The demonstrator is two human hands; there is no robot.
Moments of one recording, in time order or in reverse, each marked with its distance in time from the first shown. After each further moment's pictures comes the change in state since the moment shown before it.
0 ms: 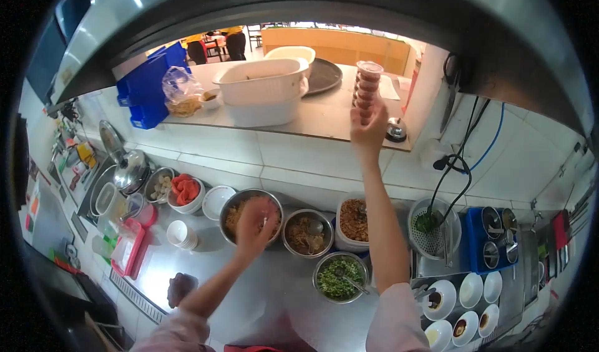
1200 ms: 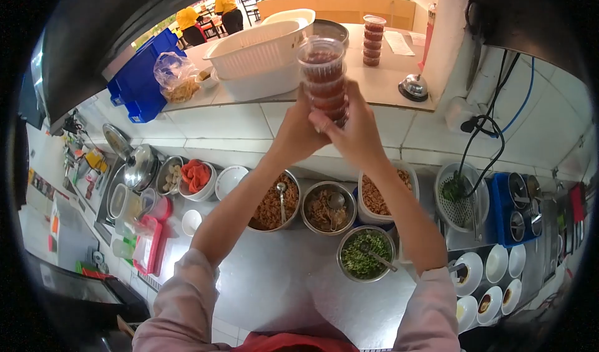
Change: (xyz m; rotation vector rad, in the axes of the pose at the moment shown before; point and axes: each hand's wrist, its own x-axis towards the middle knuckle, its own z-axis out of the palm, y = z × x) left_hand 0.177 0.058 0.075 0.106 -0.349 0.228; right_hand -0.079 -0.101 -0.005 0.273 -0.448 -0.041
